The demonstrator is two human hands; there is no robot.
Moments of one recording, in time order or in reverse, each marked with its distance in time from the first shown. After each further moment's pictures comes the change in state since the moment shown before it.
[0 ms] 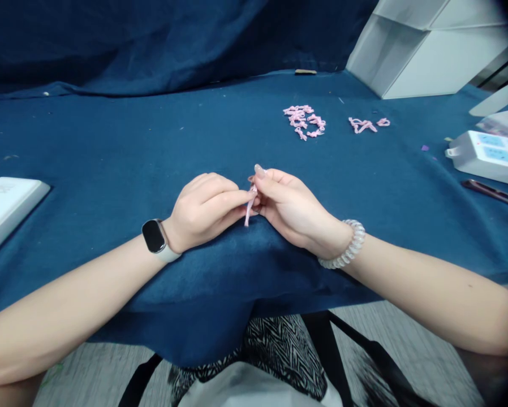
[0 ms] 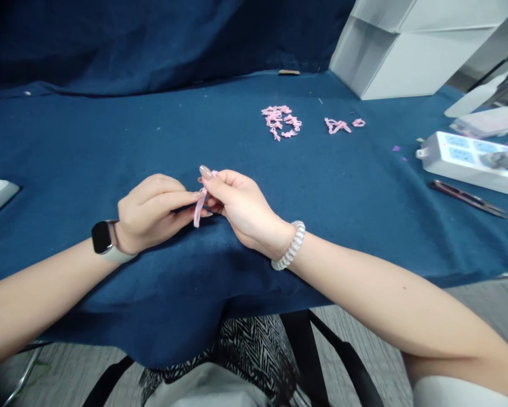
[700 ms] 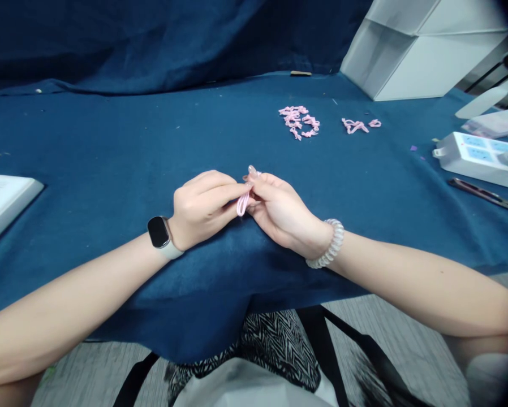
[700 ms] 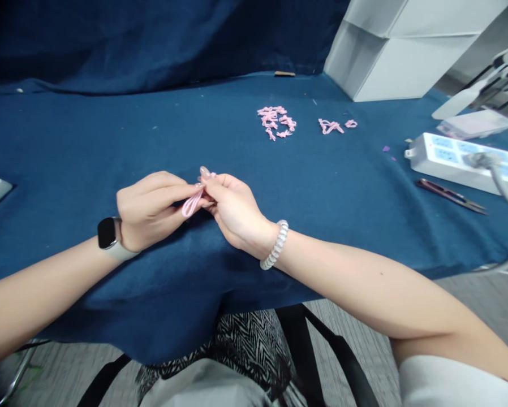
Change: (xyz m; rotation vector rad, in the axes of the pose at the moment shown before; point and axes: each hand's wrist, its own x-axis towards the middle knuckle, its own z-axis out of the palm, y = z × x) left_hand 0.013 0.015 0.003 -0.084 -0.043 -0.294; right_hand 0.003 0.010 0.010 0.164 0.116 0.006
